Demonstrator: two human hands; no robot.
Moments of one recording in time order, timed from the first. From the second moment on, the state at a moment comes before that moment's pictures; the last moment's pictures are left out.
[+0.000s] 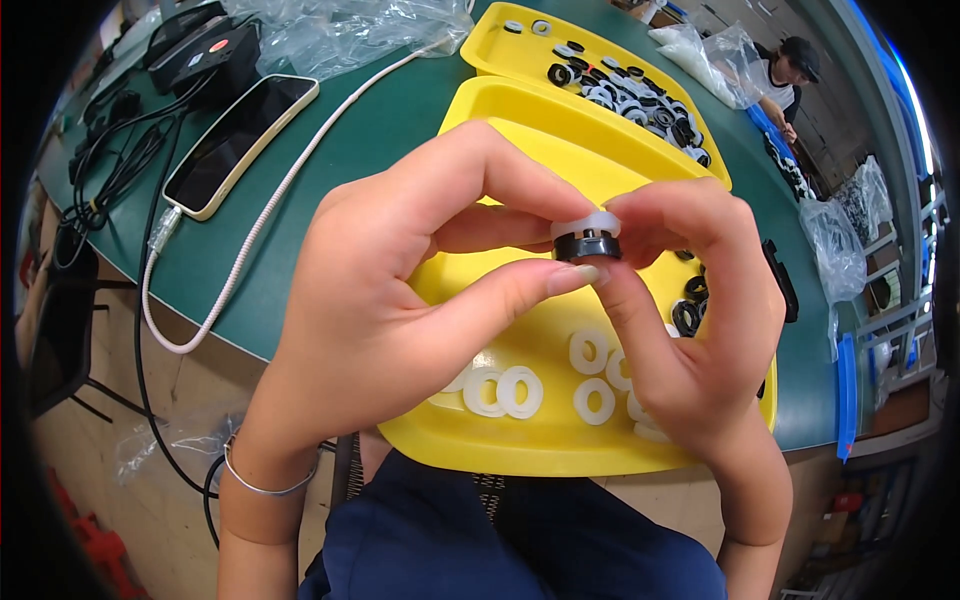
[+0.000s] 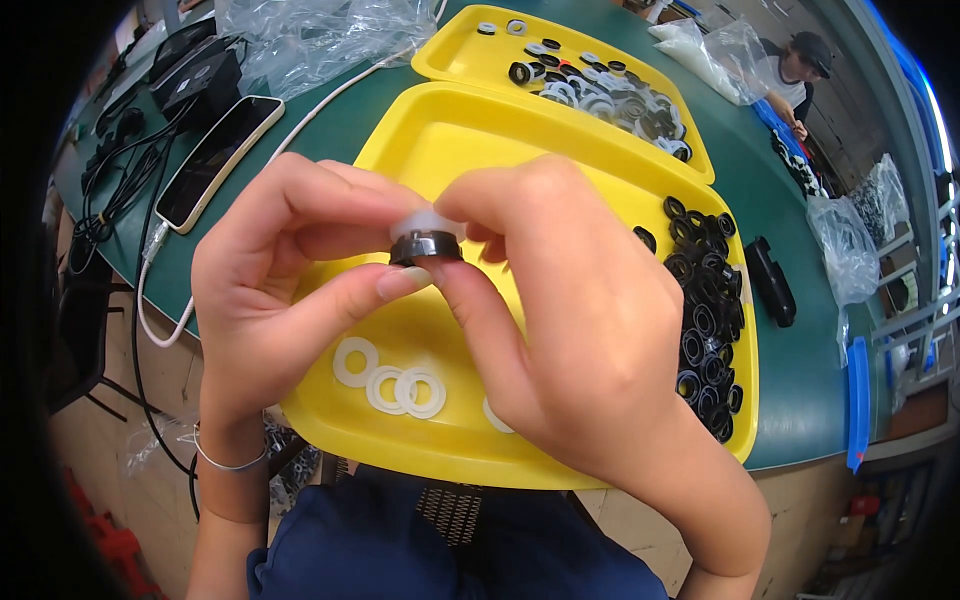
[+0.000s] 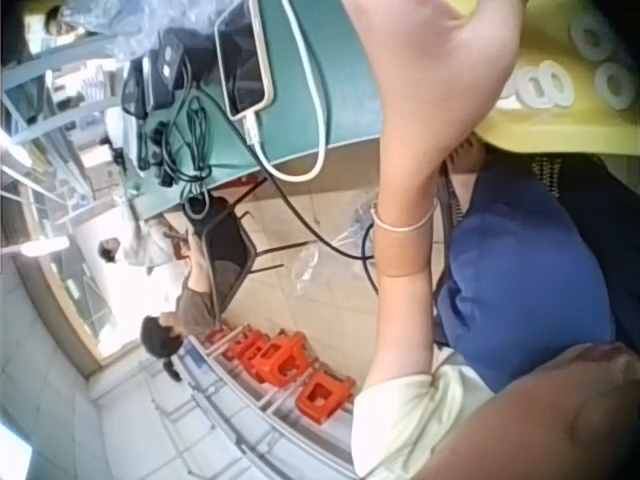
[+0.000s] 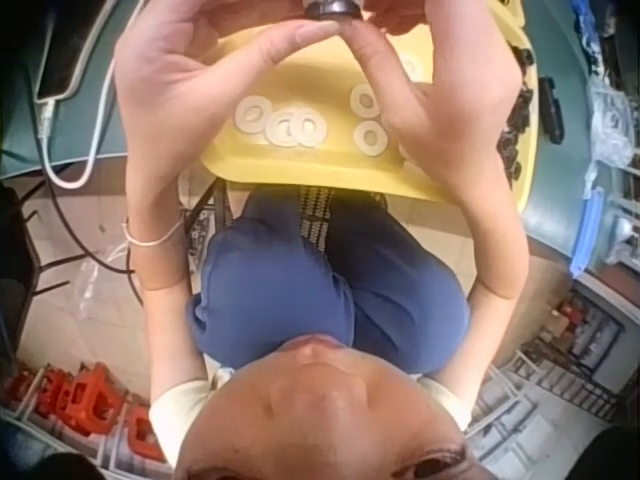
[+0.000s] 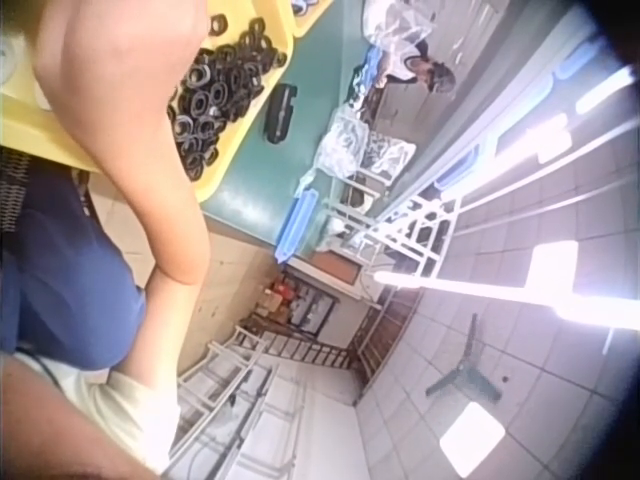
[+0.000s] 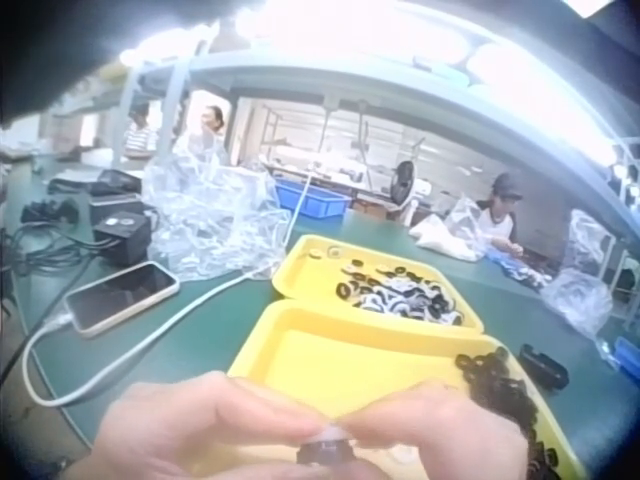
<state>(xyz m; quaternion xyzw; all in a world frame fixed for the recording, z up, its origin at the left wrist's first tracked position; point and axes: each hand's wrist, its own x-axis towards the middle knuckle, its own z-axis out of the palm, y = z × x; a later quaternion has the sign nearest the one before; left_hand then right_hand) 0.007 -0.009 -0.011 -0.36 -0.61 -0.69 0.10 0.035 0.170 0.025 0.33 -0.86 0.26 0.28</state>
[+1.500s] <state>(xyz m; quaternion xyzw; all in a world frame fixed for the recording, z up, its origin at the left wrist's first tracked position) 0.004 -0.018 0.005 -0.48 -0.83 -0.29 0.00 -0.031 0.253 0.063 -0.01 -0.84 0.54 0.04</state>
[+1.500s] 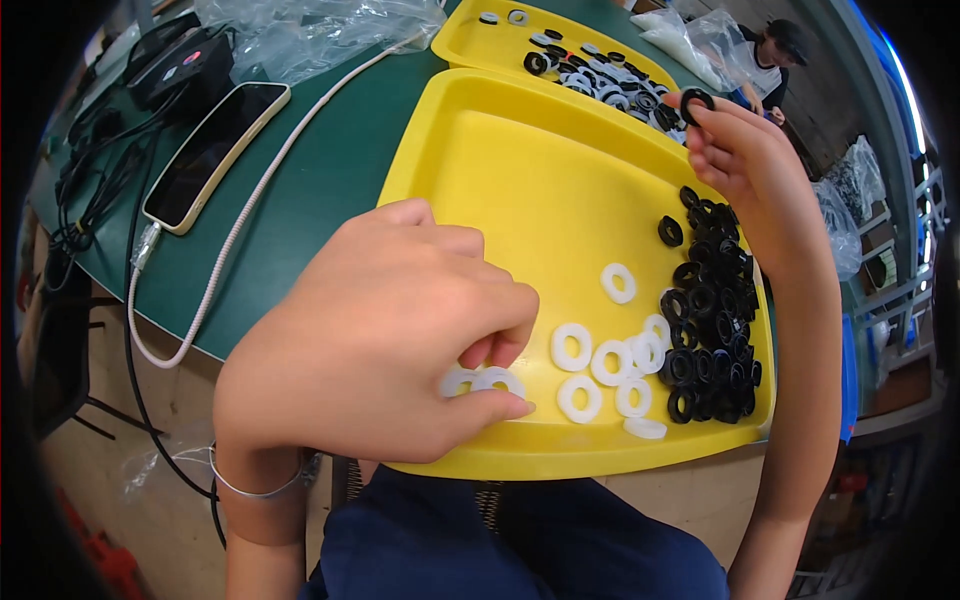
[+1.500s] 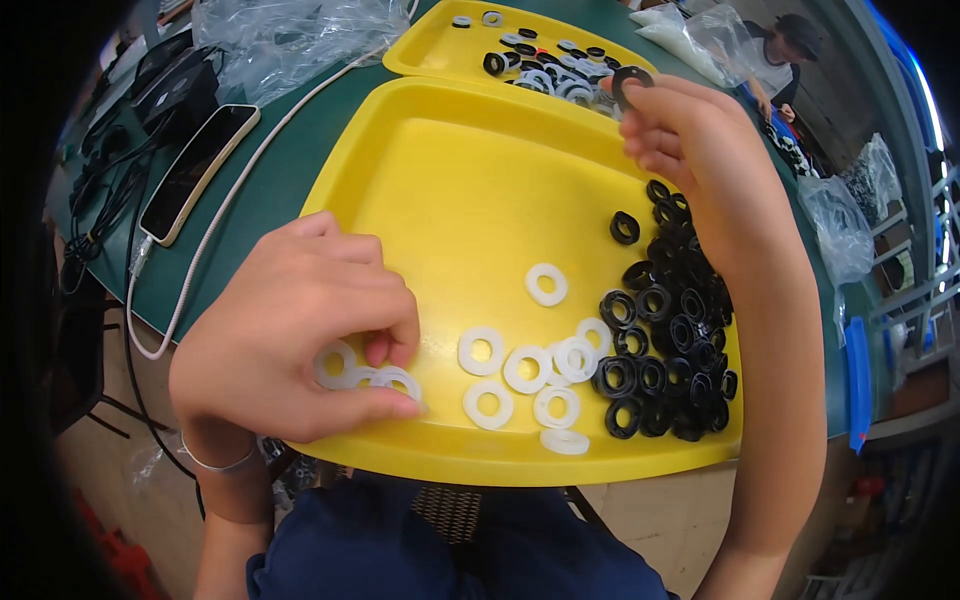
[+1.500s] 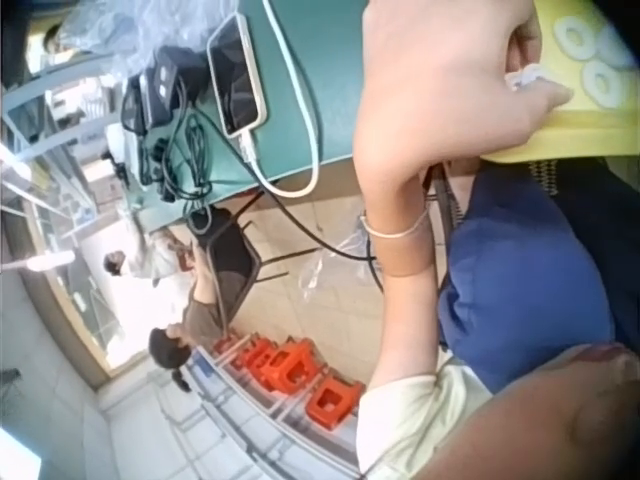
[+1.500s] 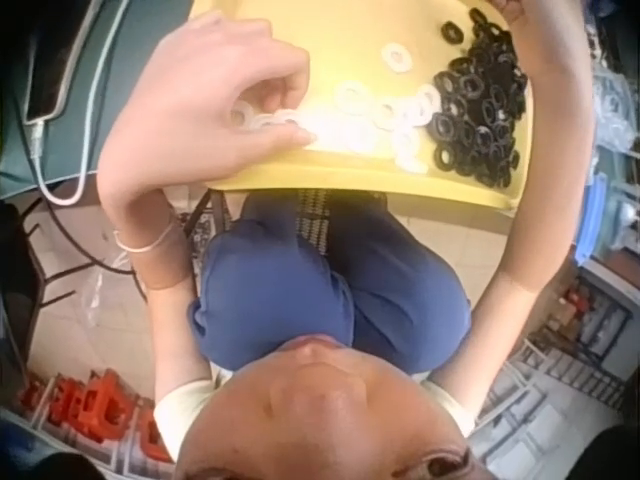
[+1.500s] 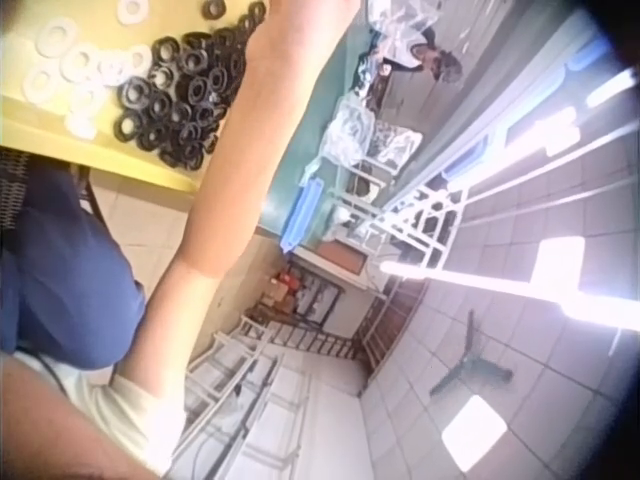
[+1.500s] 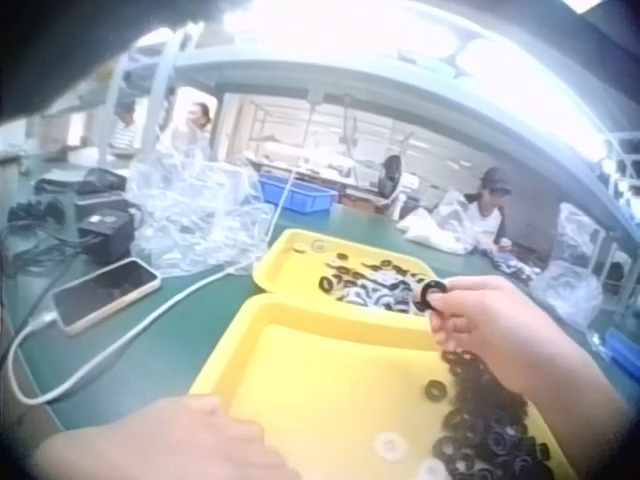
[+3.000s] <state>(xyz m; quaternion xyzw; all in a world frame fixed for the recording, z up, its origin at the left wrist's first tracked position) 0.002 -0.015 -0.013 -0.35 -0.73 -0.59 0.05 0.031 0.177 0.037 0.27 -0.87 0.41 0.09</state>
